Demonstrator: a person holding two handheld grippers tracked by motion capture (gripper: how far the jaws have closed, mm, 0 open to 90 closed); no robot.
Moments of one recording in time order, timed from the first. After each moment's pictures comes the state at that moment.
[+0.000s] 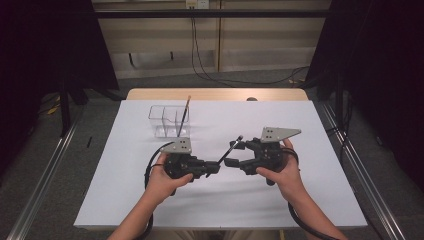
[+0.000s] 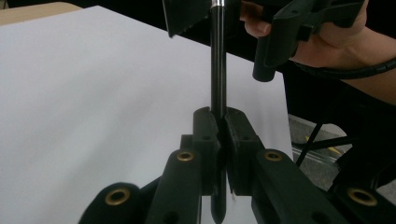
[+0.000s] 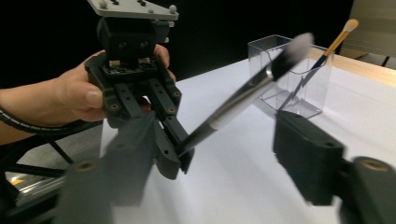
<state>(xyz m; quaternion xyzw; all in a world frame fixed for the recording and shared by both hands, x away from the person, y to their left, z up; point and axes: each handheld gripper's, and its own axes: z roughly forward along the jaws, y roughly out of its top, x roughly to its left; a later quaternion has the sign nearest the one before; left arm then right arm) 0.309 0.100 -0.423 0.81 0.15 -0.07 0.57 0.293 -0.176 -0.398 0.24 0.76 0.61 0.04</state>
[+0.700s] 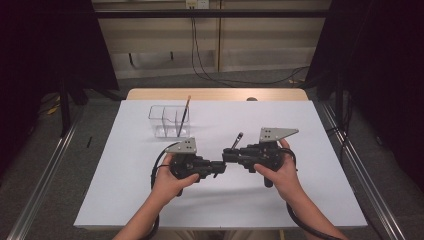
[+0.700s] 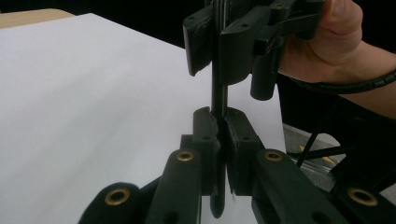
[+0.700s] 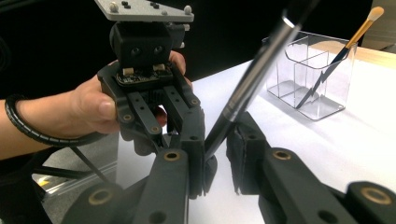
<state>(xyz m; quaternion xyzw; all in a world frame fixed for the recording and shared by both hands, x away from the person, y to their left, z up) 0.308 0.086 -0.426 0.79 0.16 -0.08 0.58 0.294 -0.173 -0.402 0.24 0.75 0.61 0.00</state>
